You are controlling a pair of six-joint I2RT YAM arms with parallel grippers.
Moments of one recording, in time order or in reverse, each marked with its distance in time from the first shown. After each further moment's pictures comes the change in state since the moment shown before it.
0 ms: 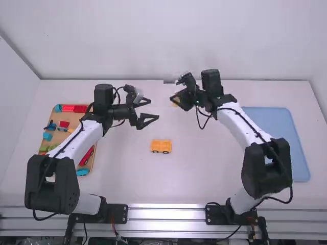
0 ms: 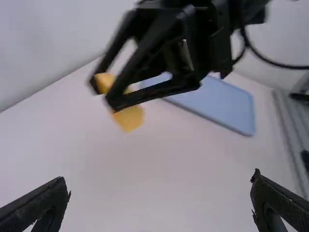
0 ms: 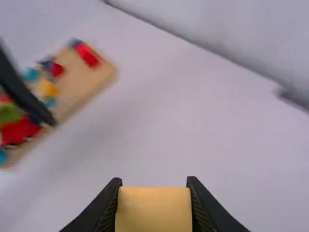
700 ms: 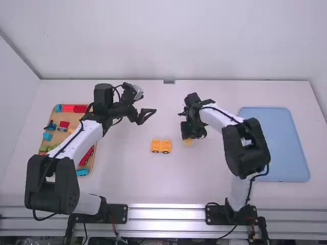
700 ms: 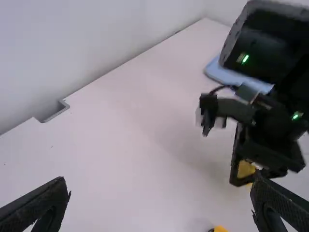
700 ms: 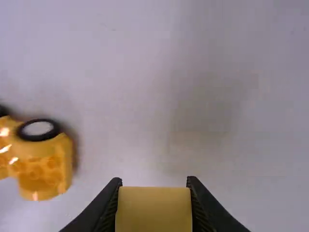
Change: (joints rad) left arm 0.000 0.000 0.000 0.025 -0.217 0.000; right arm 0.087 0.269 0.000 -0.493 0.339 0.383
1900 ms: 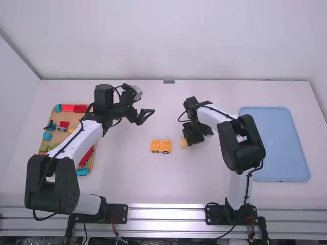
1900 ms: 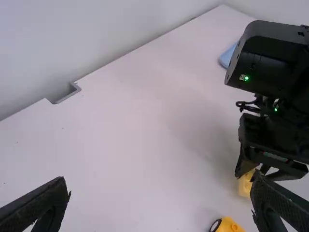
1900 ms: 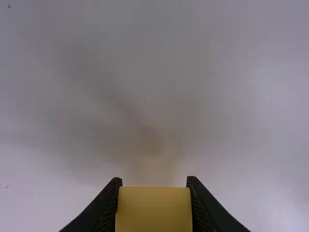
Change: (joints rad) left arm 0.000 0.000 0.000 -0.044 -0.072 0.000; right arm 0.007 0.050 -0.005 -0.021 0.023 1.367
